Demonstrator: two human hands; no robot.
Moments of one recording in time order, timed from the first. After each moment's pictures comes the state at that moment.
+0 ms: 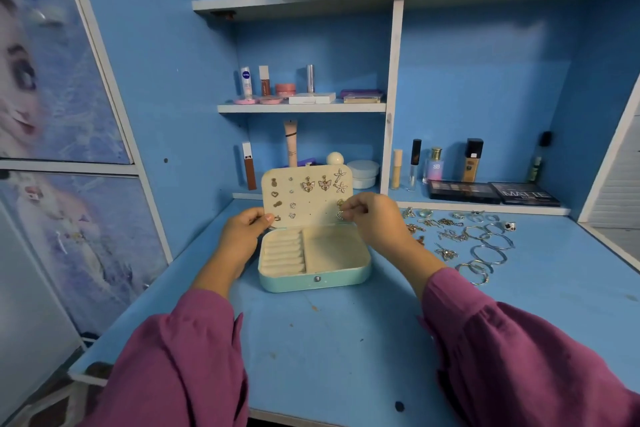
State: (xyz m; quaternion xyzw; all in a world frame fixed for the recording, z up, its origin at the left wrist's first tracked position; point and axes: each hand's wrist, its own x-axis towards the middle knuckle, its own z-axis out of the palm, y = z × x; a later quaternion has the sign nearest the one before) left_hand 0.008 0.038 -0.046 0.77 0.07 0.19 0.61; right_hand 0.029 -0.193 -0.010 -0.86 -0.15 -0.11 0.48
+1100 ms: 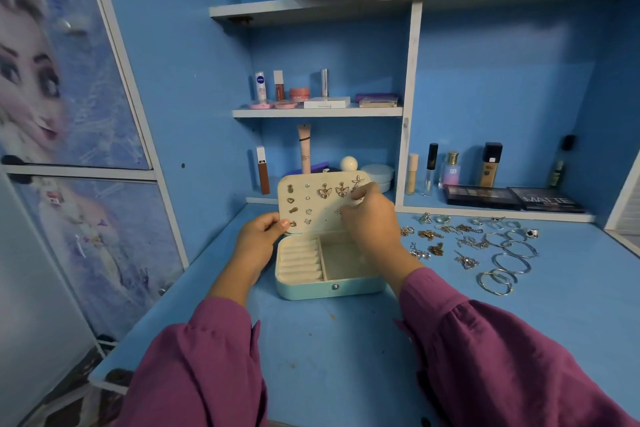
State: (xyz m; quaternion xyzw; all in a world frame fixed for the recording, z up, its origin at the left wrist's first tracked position) left_hand 0.007 0.037 -0.045 0.77 0.06 0.19 0.60; right_hand 0.035 -0.149 -0.008 -0.87 -0.06 -0.17 0.46
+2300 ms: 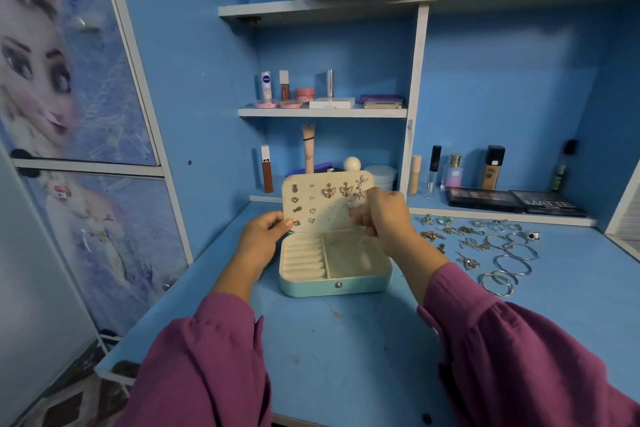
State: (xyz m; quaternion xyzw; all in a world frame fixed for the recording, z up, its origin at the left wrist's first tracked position) left_hand 0.000 0.037 -0.041 0.77 0.05 0.17 0.61; right_hand 0.036 -0.160 0.009 -0.70 0.04 -0.01 0.72
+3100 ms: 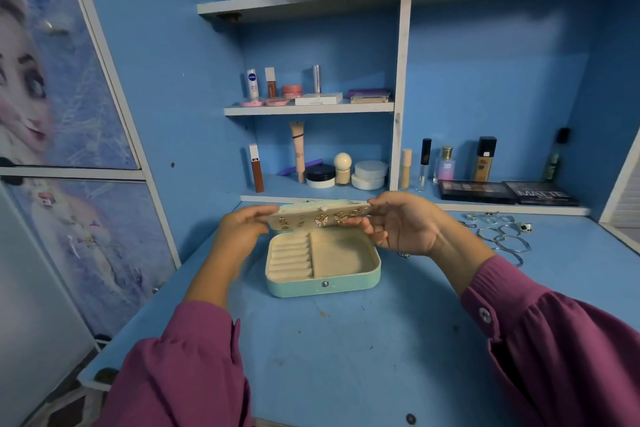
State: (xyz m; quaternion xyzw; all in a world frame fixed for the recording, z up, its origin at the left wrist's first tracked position) left_hand -0.022 0.027 -0.012 0.77 0.09 0.21 0.60; right_hand 0.044 -0.225 0.005 -0.51 -0.07 0.35 0.78
